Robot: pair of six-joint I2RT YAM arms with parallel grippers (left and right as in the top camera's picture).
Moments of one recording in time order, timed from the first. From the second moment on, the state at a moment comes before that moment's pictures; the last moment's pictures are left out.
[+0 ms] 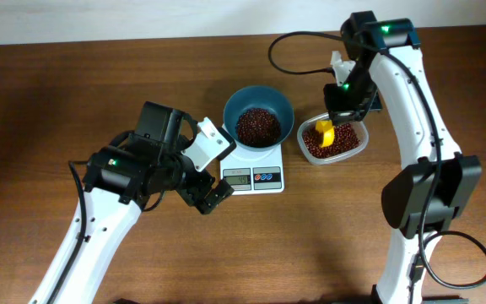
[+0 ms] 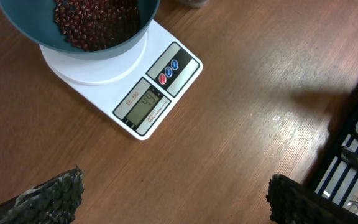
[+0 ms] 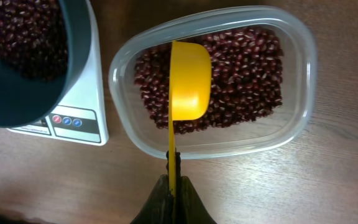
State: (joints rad) left arm -0.36 1.34 1.29 -1.07 0.39 0.42; right arm 0.11 2.13 2.14 -1.59 -0.13 0.02
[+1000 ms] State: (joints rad) left arm -0.36 1.34 1.29 -1.07 0.39 0.42; right arm 0.14 2.09 2.38 -1.61 -0.44 -0.07
